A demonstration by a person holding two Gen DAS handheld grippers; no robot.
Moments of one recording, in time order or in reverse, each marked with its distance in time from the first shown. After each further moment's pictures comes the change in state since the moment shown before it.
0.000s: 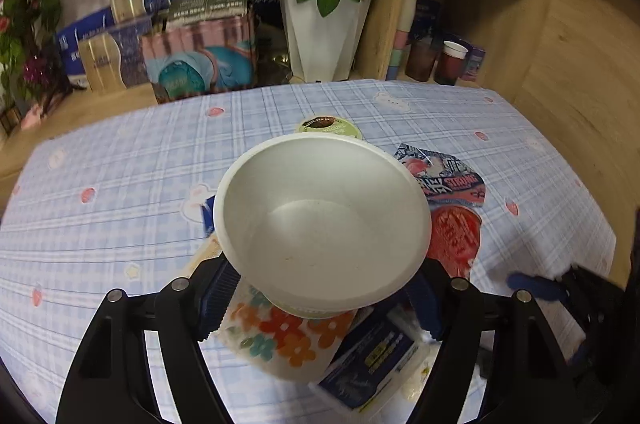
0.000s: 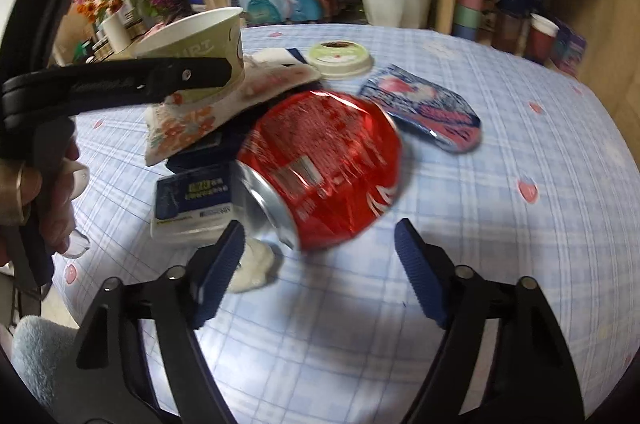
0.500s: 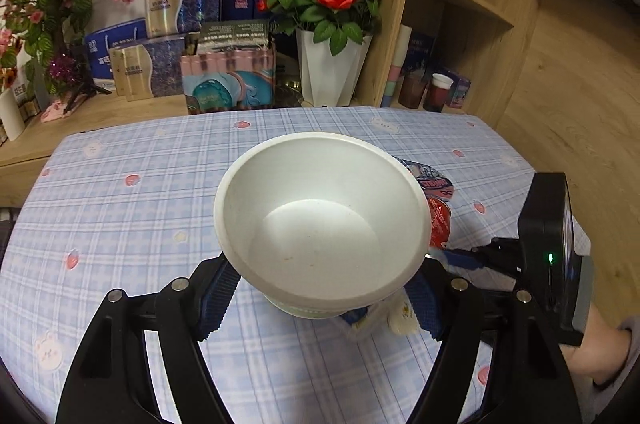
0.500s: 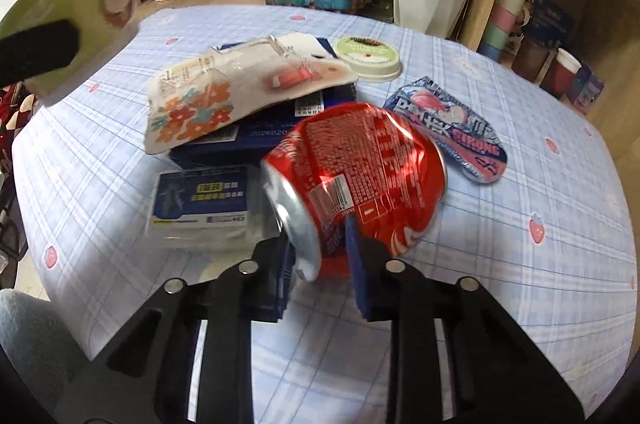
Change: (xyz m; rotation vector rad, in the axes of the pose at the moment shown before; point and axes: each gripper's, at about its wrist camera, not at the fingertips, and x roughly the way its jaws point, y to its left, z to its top) left arm -0.096 0.014 -0.035 -0.048 -0.100 -0.015; right arm 0.015 0.021 0.012 -0.125 0.053 -0.050
